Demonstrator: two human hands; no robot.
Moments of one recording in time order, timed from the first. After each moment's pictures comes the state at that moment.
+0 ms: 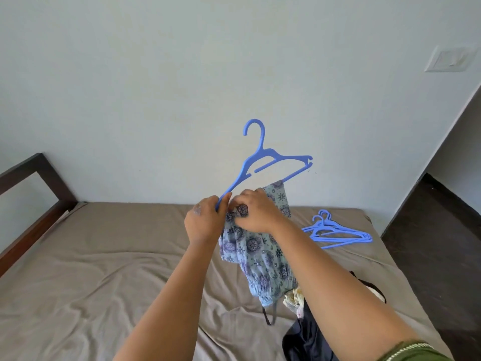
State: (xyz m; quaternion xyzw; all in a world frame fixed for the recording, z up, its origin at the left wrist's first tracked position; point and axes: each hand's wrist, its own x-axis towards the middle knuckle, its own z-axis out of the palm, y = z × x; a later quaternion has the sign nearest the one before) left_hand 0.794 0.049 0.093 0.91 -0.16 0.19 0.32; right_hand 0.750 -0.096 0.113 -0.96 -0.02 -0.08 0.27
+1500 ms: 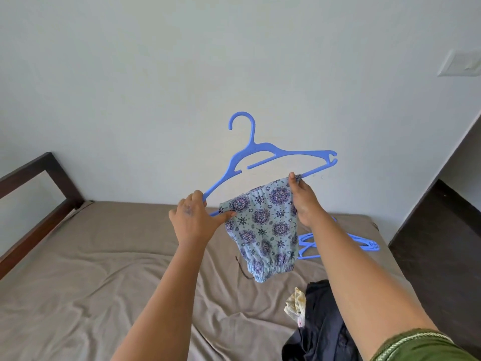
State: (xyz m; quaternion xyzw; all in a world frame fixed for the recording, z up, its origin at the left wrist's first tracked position) left_hand 0.808 0.059 0.105 0.94 -0.12 0.19 0.25; right_hand 0.764 -0.198 0.105 -0.65 0.22 -0.17 0.70
